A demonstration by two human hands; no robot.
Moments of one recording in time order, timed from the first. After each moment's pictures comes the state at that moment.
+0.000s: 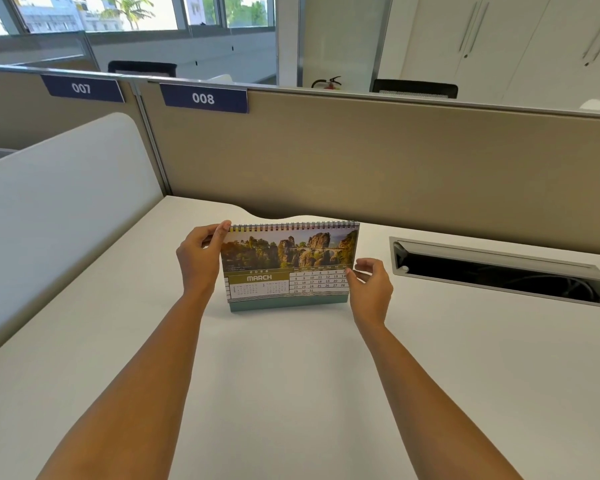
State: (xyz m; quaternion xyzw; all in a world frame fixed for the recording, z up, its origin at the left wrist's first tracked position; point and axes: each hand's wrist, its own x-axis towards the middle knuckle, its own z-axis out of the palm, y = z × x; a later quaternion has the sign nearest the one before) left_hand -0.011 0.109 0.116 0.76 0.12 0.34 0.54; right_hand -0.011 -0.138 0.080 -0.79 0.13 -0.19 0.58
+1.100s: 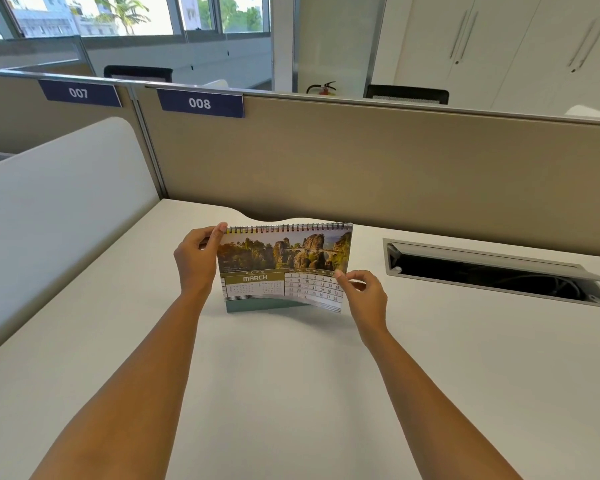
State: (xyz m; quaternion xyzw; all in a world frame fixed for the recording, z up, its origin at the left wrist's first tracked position) left_hand -0.013 0.108 0.117 0.77 0.13 0.32 0.53; right_hand -0.029 -0.148 0.081 -0.78 0.10 -0.10 0.61
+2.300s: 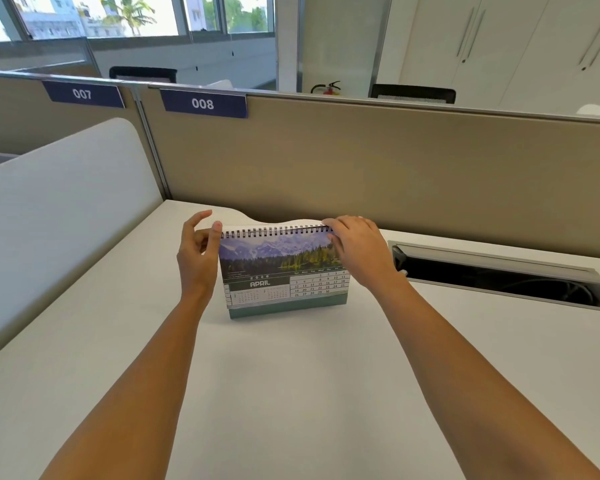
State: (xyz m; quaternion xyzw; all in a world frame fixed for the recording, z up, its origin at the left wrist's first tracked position) left_hand -0.018 0.109 0.120 0.73 0.07 0.32 0.60; right_hand 0.029 -0.149 0.150 -0.94 -0.24 -0.23 0.09
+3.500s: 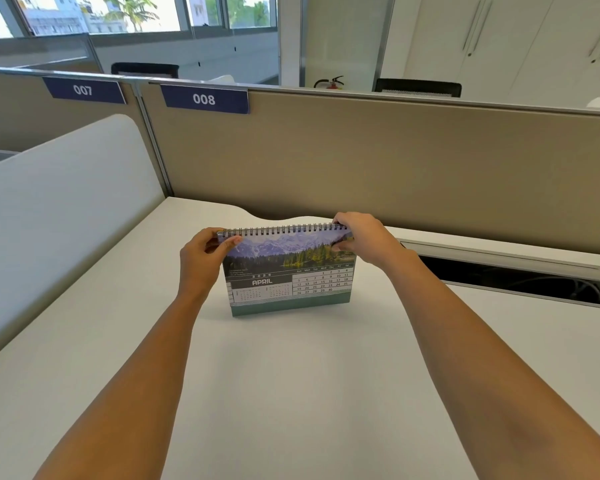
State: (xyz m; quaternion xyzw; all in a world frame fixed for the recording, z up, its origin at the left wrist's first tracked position) left_hand -0.014 0.118 0.111 0.80 0.06 0.26 0.53; right_hand 0.052 -0.153 0.168 -0.95 -0.22 -0.04 0.20
